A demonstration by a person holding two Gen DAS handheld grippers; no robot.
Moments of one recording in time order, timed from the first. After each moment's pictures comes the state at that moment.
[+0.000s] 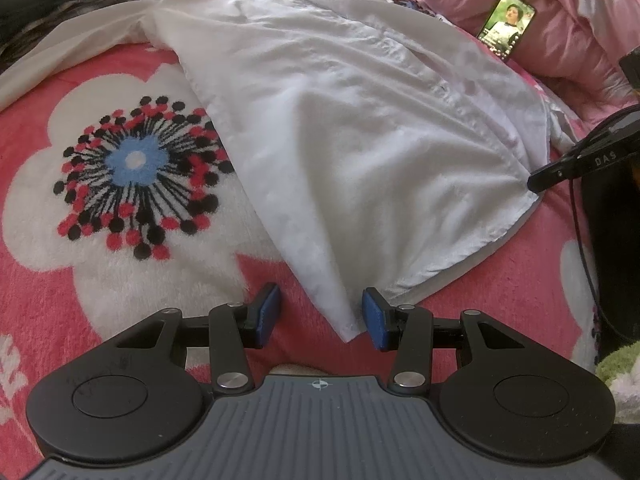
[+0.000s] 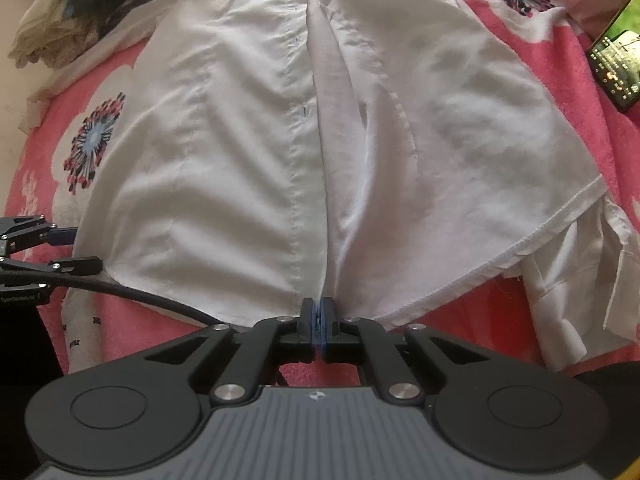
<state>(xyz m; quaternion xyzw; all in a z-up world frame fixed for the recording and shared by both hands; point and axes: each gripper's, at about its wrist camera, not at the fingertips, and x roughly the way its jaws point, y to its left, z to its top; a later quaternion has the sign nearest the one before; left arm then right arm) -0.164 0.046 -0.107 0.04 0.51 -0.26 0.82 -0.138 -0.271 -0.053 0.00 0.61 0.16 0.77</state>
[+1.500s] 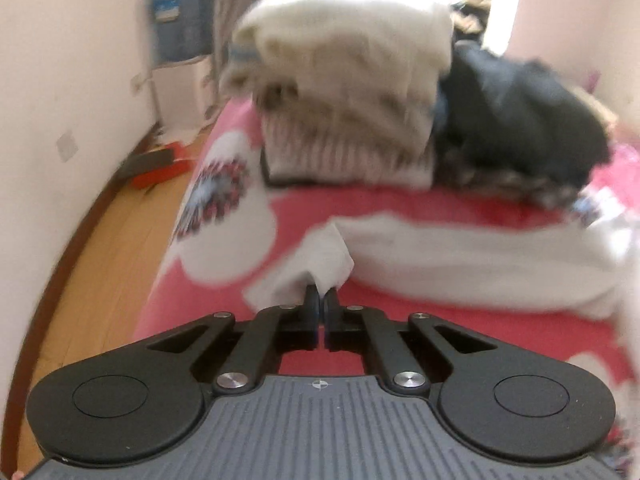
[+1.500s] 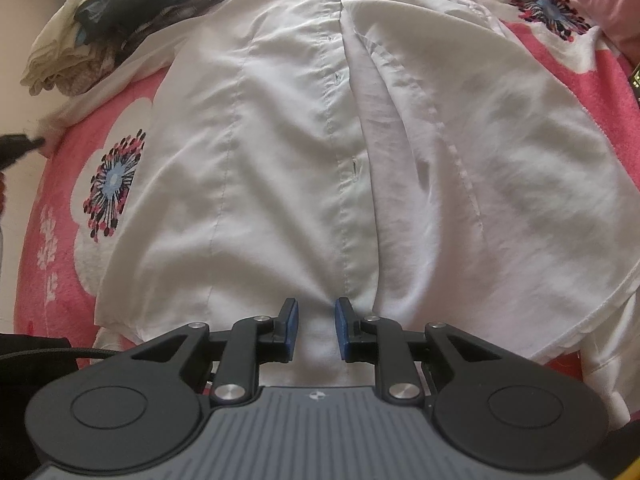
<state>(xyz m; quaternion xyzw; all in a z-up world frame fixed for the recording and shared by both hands) -0.031 0.352 -0.028 -0.13 0.37 0.14 0.91 -0.110 -0.245 -0.057 0.04 0.59 0.19 0.79</state>
